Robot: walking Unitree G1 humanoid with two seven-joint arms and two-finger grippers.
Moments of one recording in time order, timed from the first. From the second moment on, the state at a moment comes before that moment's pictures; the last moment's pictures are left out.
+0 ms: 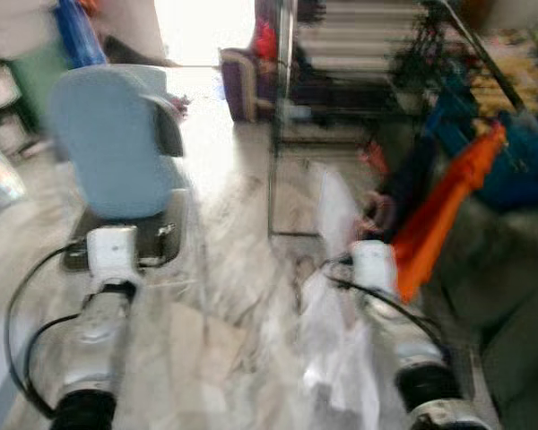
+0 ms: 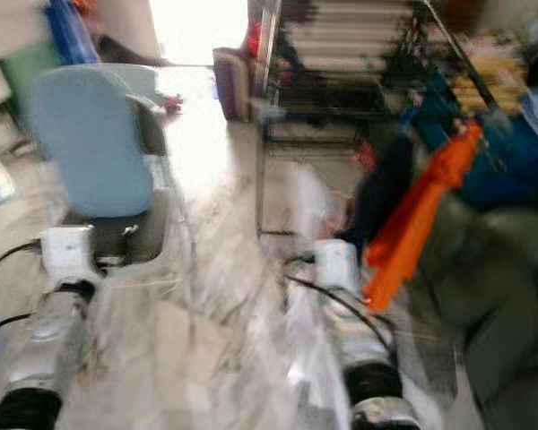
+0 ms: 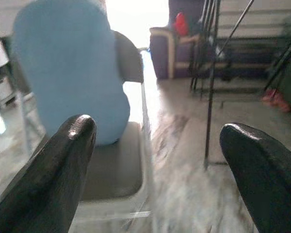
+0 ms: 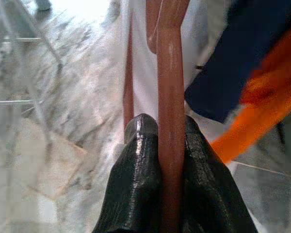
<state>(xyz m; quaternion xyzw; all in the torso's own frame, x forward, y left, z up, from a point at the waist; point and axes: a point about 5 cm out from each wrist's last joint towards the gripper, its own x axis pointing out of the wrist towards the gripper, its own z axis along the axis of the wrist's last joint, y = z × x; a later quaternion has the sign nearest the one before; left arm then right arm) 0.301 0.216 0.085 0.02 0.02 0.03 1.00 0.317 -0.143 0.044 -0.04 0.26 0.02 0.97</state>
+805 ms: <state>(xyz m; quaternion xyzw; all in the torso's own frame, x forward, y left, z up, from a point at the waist) 0.305 0.184 0.080 -0.02 0.03 -0.03 1.00 0.326 -0.158 0.047 -0.07 0.29 0.03 0.95</state>
